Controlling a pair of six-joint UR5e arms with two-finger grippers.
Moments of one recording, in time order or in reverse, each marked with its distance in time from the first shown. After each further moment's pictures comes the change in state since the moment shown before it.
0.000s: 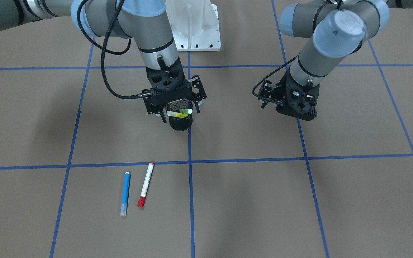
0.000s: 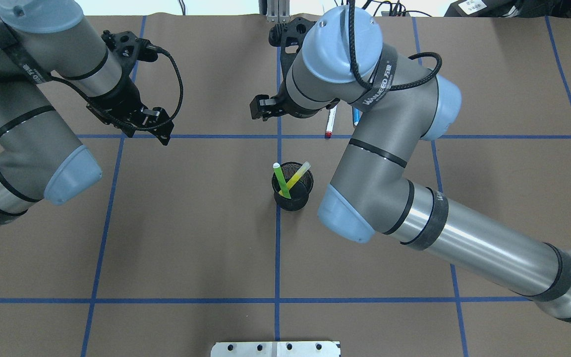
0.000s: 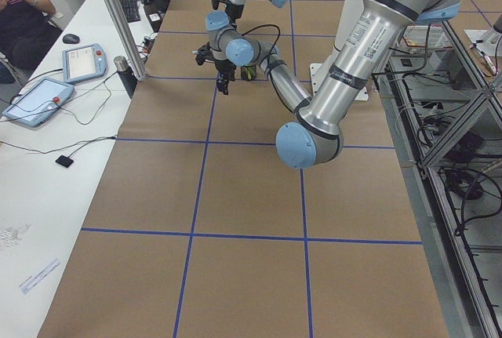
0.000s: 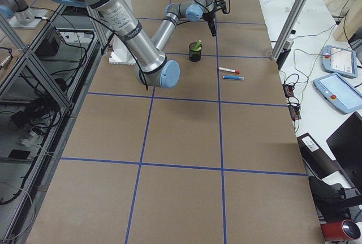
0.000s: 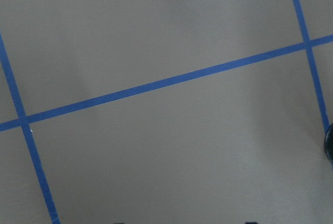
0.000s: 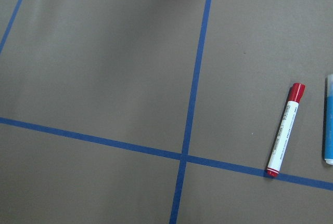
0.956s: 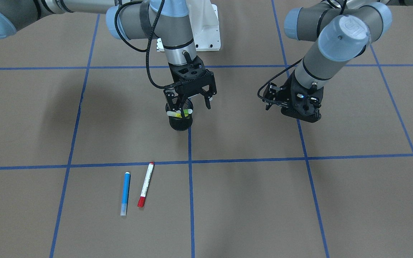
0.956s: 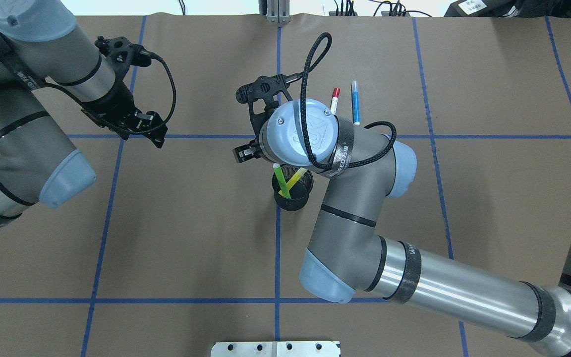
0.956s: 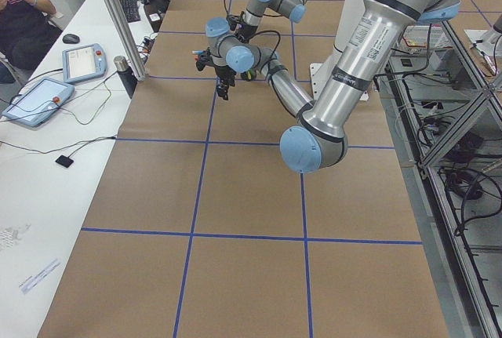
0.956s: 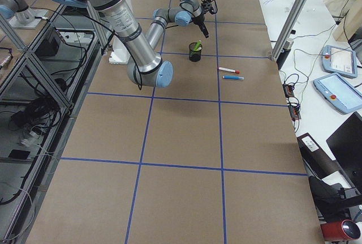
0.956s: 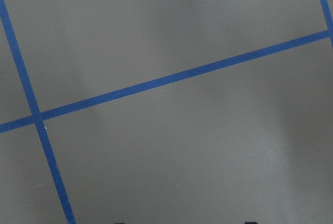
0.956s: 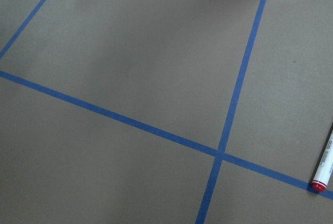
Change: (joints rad) left arm -0.001 0.022 0.008 -0.023 0.004 0.003; right arm -0.144 -0.034 -0.045 0.113 -0.201 -0.095
